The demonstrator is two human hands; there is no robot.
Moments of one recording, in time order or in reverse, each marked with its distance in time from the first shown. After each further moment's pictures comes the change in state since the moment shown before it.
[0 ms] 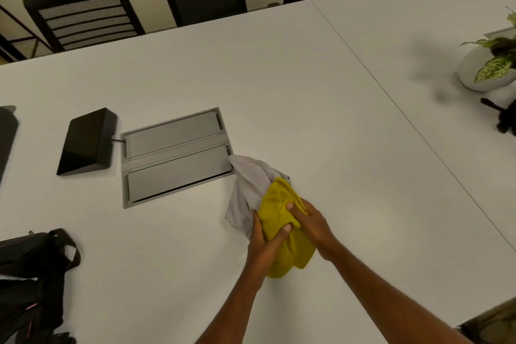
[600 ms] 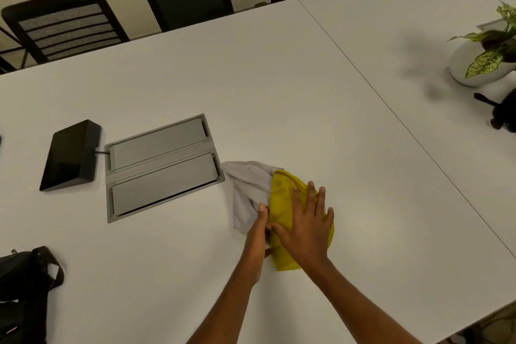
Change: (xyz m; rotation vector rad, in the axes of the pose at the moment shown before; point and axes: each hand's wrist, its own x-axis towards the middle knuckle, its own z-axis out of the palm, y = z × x) left_hand 0.023 0.041 0.035 -0.256 -0.074 -0.183; right_hand 0.006 0.004 -0.008 -1.039 0.415 -0.301
